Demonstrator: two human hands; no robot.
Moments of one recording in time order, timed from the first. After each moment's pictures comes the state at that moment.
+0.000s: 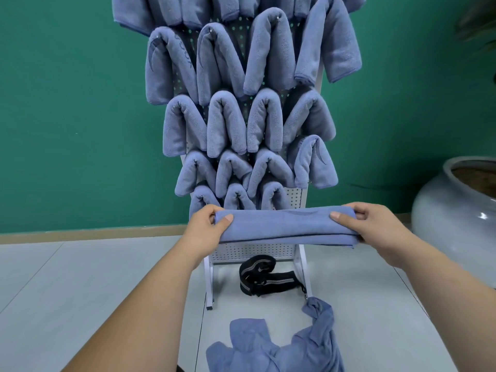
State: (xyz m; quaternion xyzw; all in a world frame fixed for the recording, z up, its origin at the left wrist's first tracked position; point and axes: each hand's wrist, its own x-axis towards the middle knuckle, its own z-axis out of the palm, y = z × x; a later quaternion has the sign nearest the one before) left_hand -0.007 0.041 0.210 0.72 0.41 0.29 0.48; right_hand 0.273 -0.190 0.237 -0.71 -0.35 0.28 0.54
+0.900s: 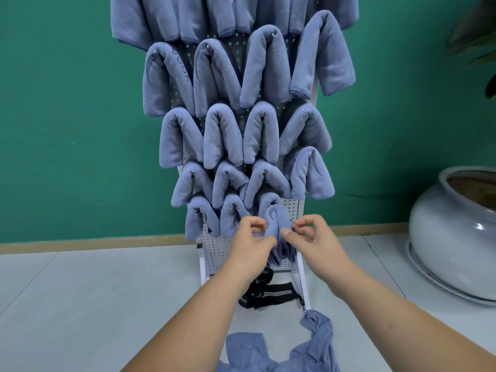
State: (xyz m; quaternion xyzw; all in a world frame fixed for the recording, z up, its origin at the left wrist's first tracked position) left_hand 0.064 -0.033 0.212 0.67 0.35 0.32 0.57; right_hand 0.191 -0.141 0.217 -0.68 -0.34 0.26 0.59
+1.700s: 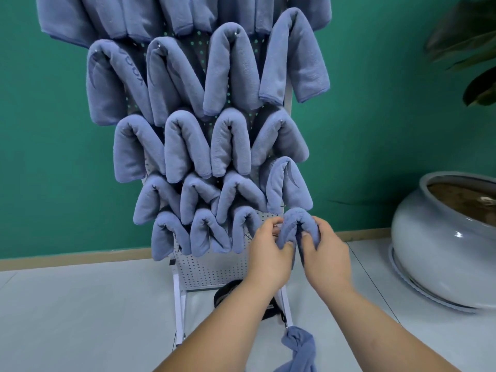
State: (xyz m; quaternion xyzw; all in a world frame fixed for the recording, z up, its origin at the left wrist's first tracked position) left_hand 0.177 -0.051 0.203 0.72 0.30 0.35 0.52; right_hand 0.264 -0.134 0.200 -0.80 -0.29 0.01 0.52
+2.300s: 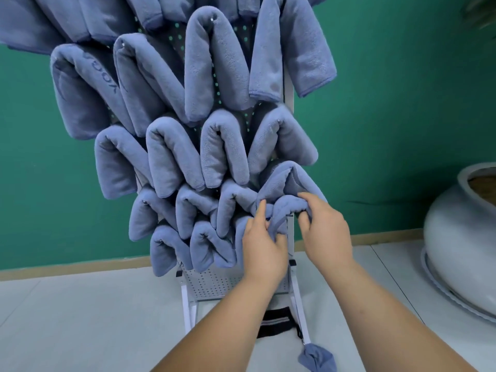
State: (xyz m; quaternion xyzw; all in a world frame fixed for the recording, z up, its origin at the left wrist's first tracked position) left_hand 0.216 0.005 0.195 0.74 0.39 0.38 0.39; right_hand 0.327 -0.062 0.212 -0.79 -0.40 -0.10 0.46
